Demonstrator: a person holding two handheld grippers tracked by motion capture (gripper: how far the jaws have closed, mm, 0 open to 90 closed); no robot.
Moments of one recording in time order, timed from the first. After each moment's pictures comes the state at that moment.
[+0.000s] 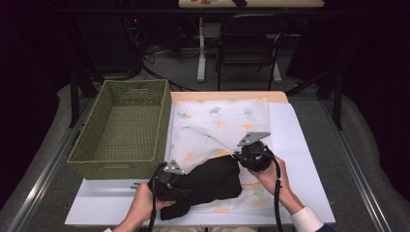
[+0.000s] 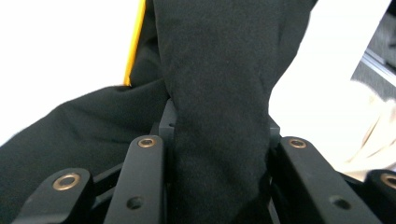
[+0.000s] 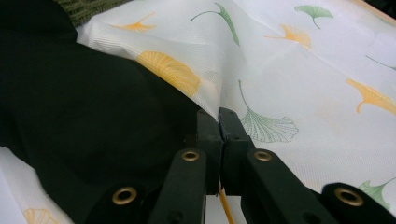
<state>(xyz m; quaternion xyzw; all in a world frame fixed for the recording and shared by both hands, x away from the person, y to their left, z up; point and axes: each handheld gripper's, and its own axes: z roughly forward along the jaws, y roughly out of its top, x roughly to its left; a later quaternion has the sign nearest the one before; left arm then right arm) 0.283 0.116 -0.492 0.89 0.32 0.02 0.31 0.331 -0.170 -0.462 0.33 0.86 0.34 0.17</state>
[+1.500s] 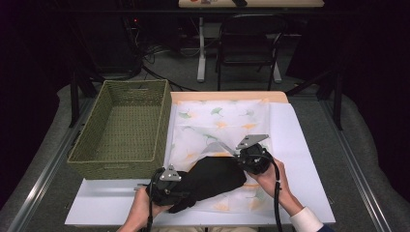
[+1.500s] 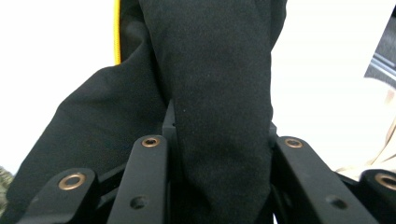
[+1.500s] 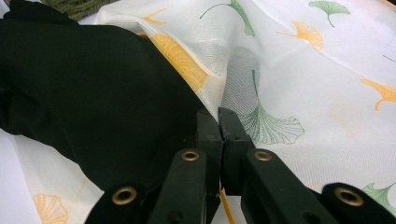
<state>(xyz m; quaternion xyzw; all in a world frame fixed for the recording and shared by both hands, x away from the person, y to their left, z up) 0.275 0.127 -0.512 0.89 0.30 0.04 0.34 0.327 -0.167 -0.467 0.33 0.87 0.34 0.16</state>
